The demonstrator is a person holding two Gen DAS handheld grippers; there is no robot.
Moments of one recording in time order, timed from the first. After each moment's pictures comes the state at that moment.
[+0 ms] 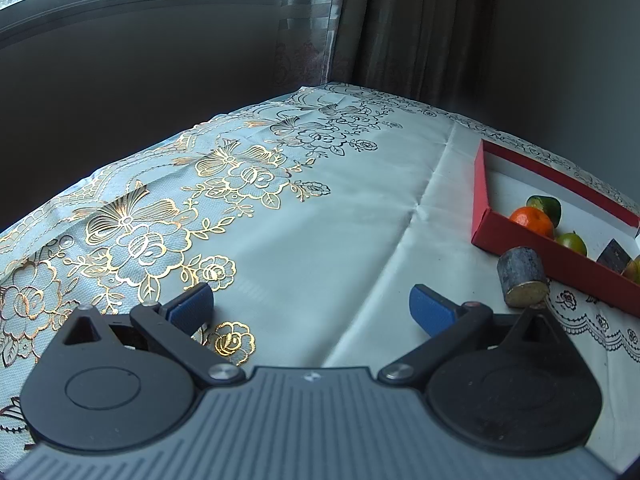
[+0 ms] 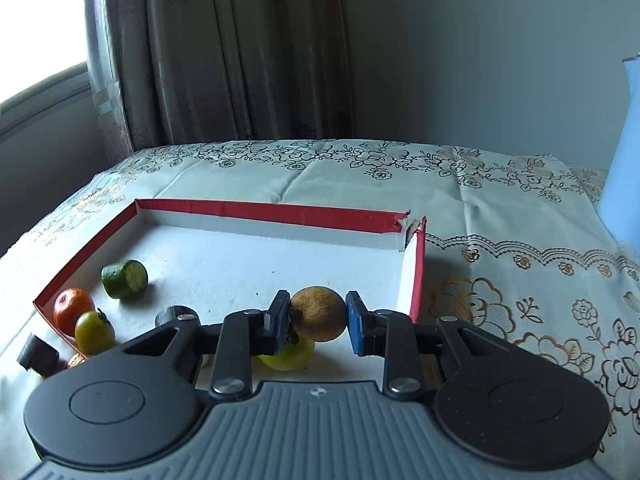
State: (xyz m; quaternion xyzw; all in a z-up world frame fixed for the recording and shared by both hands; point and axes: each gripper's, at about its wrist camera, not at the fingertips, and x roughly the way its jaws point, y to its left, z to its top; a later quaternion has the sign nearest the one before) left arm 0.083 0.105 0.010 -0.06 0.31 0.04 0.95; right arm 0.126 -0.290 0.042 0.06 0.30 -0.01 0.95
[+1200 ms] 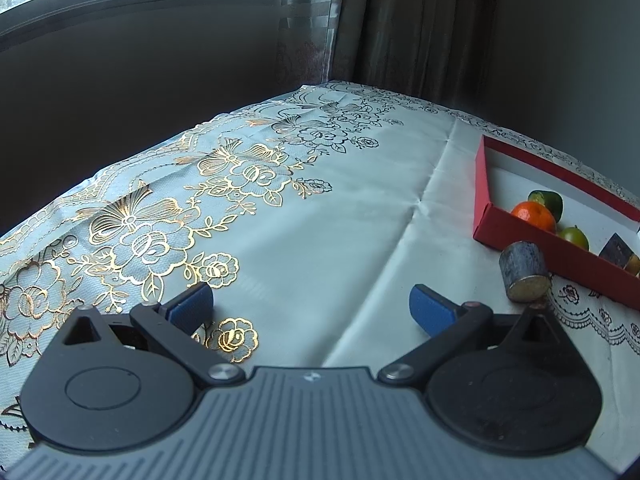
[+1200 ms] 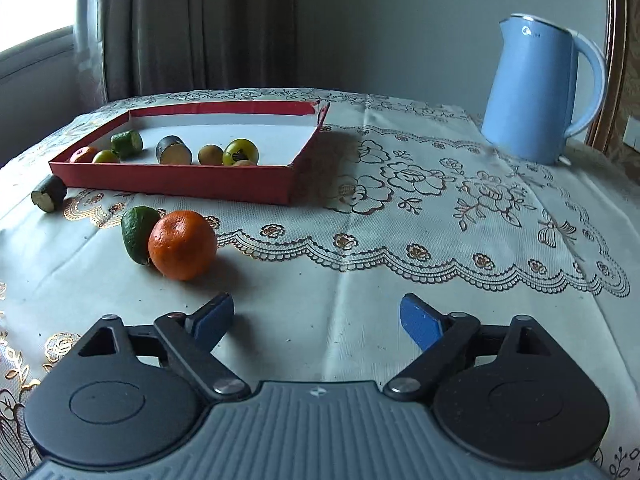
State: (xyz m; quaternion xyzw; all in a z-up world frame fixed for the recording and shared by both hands) left arm 0.082 0.103 0.010 -0.05 0.32 0.05 0.95; right arm -0.058 -0.277 0.000 0.03 0.32 -0.11 0.94
